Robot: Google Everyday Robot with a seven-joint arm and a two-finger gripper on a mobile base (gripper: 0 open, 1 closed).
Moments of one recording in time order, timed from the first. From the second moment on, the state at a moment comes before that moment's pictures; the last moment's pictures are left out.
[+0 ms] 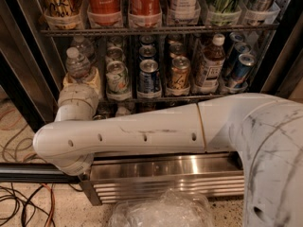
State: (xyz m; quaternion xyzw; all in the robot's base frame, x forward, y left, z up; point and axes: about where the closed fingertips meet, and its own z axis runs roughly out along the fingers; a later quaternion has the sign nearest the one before) arm 0.635 0.184 0.861 -0.03 0.70 0.00 0.71
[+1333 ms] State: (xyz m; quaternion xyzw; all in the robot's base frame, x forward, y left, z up) arm 0.635 0.185 0.895 -0.04 0.68 0.00 0.73
